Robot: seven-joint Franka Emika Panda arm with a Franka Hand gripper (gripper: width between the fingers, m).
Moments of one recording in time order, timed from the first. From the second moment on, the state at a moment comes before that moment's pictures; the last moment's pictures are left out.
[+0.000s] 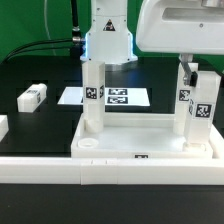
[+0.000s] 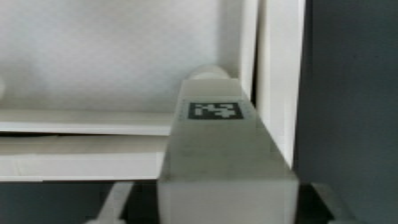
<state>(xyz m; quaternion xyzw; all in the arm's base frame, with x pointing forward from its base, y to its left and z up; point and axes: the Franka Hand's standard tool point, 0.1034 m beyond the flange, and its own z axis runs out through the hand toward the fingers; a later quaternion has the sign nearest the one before) 0.630 0.110 0.124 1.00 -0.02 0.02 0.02</state>
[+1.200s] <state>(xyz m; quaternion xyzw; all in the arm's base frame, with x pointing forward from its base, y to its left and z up) 0.630 0.118 0.122 0.90 -0.43 0.03 -0.01</state>
